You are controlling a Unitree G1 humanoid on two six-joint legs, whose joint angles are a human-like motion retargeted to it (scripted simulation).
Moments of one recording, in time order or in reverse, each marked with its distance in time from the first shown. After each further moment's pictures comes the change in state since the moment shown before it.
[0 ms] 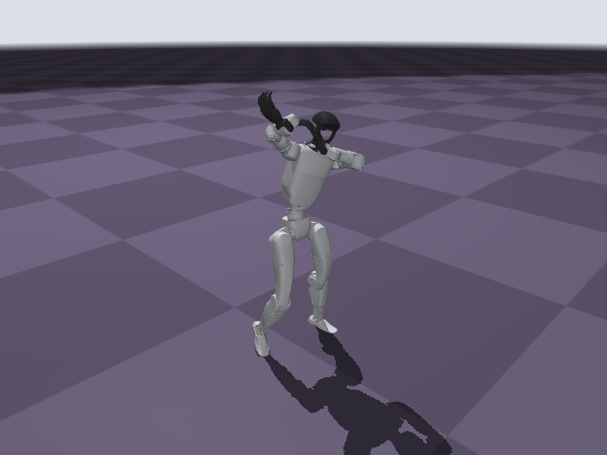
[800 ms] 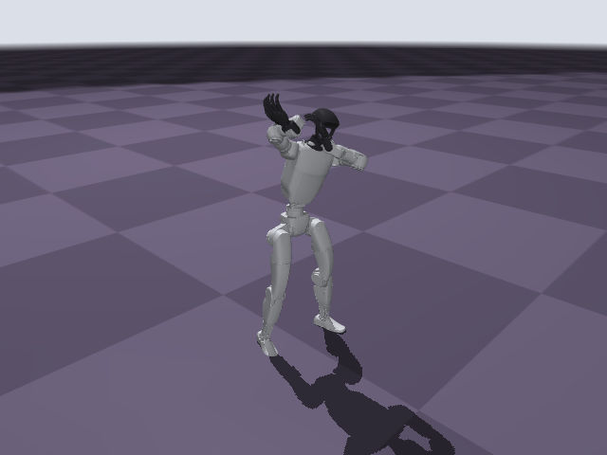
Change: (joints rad) left arm 0.050 0.082 0.139 -0.043 -0.018 0.034 -0.045; right arm -0.086 0.084 0.000 -0.015 0.000 0.000 0.000; waist -0.024 0.052 -0.033; left_leg -0.206 0.034 0.059 0.036 0.060 -0.039; right_leg 0.146 0.078 -0.050 -0.604 -0.017 0.052
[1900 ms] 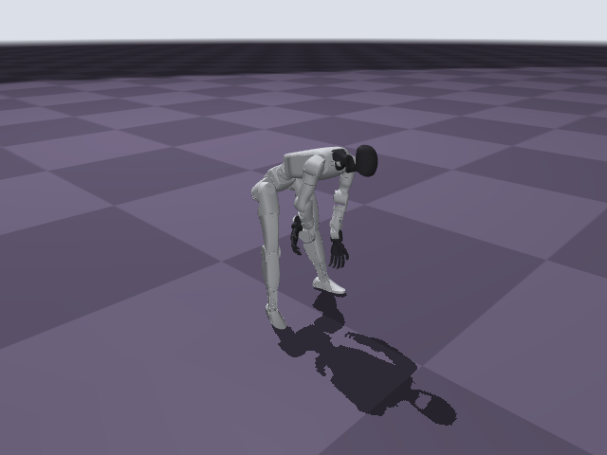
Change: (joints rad) left arm 0.705 -0.188 0.338 1.300 -0.742 0.210 -0.445; right arm 1.005 1.239 0.000 0.434 0.000 0.000 0.000; waist 0.066 0.094 0.335; left_leg -0.907 -0.063 -0.091 -0.202 0.323 -0.094; right_leg -1.018 -0.096 -0.201 -0.140 0.318 0.000
